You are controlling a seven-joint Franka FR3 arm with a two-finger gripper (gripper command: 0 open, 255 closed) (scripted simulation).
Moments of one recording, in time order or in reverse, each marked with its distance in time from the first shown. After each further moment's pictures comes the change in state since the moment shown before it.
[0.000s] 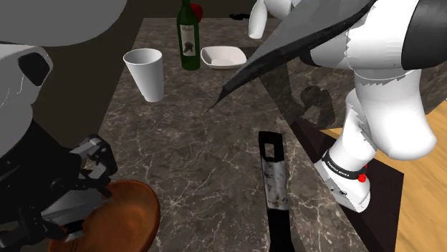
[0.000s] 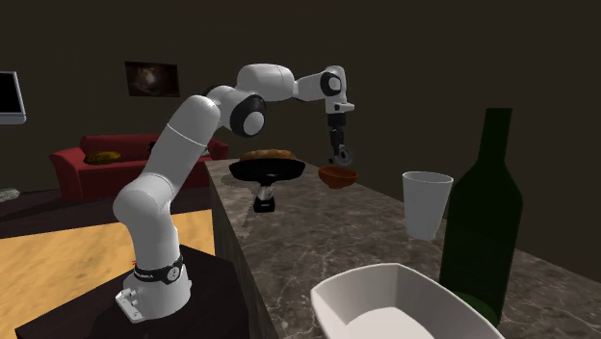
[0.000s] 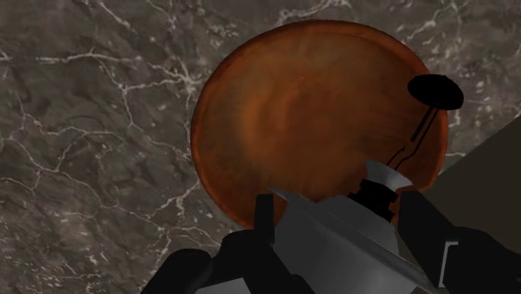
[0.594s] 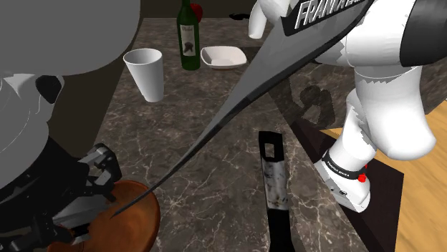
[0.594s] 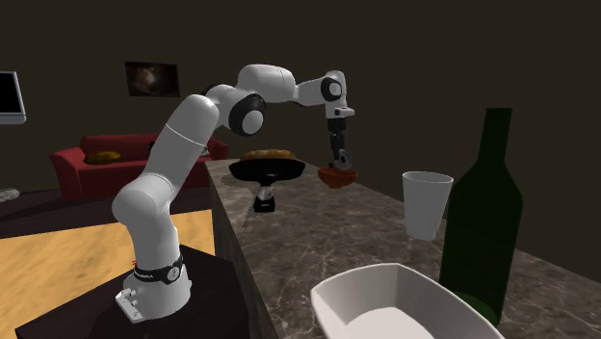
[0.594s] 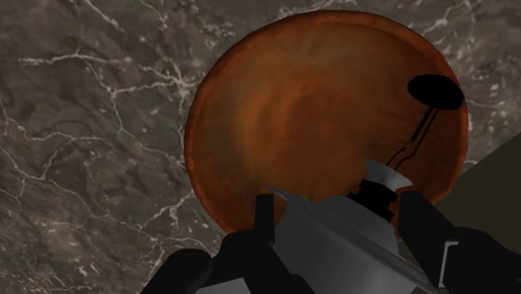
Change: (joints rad) arm -0.025 -0.012 0.003 -0.072 0.006 0.057 0.009
